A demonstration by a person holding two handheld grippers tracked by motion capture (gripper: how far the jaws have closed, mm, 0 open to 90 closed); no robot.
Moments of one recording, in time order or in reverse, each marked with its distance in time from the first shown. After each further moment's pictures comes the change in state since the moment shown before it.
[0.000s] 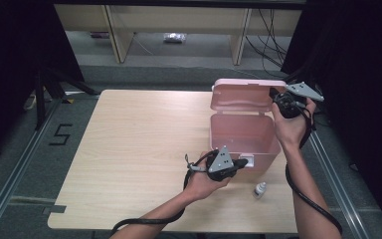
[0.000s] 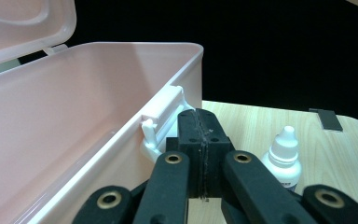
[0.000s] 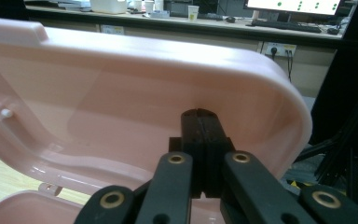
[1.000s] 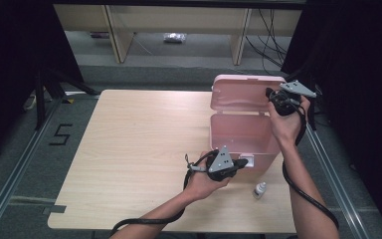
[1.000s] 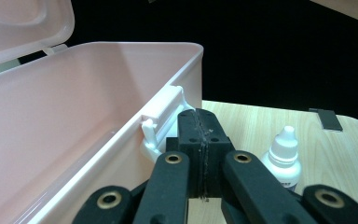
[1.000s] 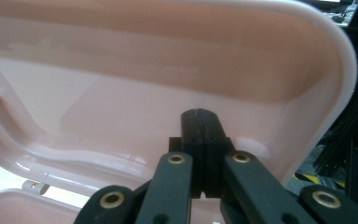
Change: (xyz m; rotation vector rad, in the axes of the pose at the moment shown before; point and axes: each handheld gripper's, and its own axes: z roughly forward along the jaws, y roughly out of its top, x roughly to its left) left arm 0.000 0.000 0.000 0.001 -0.001 0.001; right arm 0.001 -0.004 0.019 0.046 -0.007 -0.006
